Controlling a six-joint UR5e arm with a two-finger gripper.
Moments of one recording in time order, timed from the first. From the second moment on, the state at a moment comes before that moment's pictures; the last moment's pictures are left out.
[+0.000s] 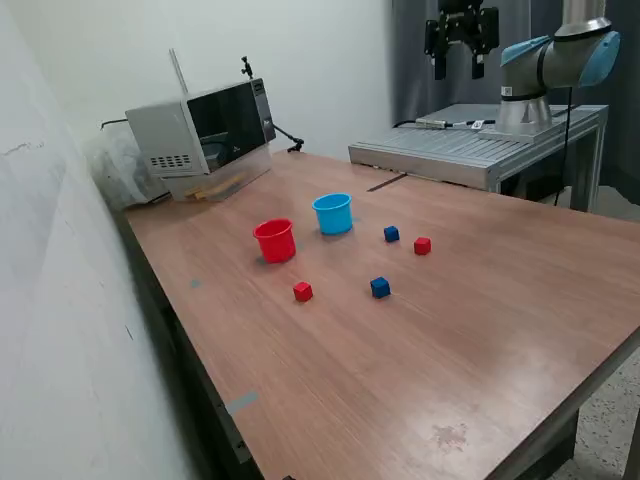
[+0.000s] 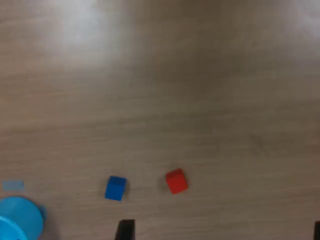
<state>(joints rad) 0.12 -1.51 1.78 -1.93 -1.60 3.38</state>
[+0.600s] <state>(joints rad) 0.02 -1.20 1.78 -2.24 -1.60 3.42</state>
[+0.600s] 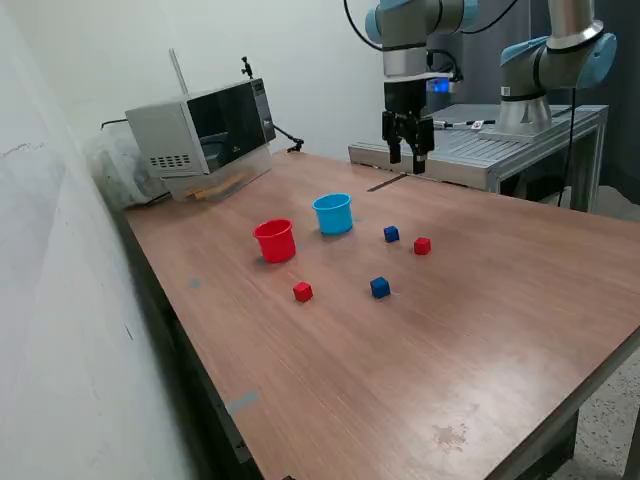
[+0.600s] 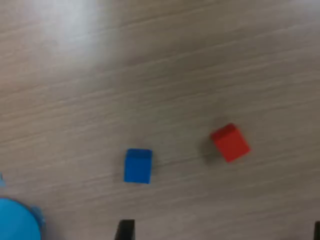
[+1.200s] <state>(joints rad) -0.01 -1.07 1.80 -2.35 -1.60 3.42</state>
